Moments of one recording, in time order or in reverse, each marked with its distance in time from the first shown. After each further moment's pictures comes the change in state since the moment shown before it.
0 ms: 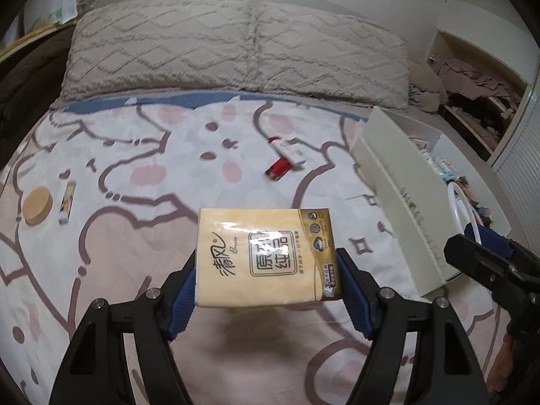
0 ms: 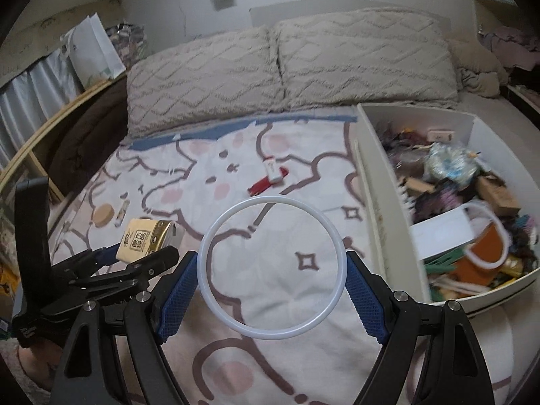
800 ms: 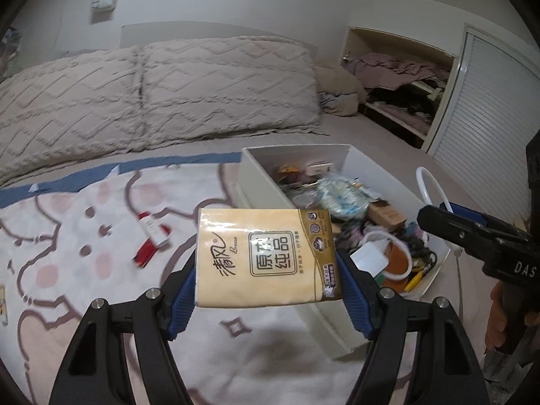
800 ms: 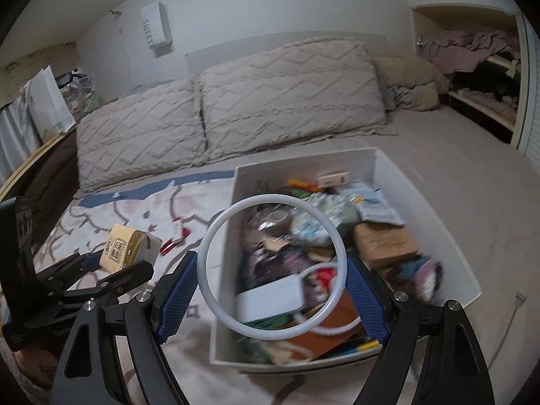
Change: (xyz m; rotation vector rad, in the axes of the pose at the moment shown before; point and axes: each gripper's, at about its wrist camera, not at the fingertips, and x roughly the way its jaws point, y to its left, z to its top) left arm 0.023 -0.129 0.062 0.214 -0.108 -0.263; right arm -0.052 -0.129 0.041 0.093 -0.143 -0.169
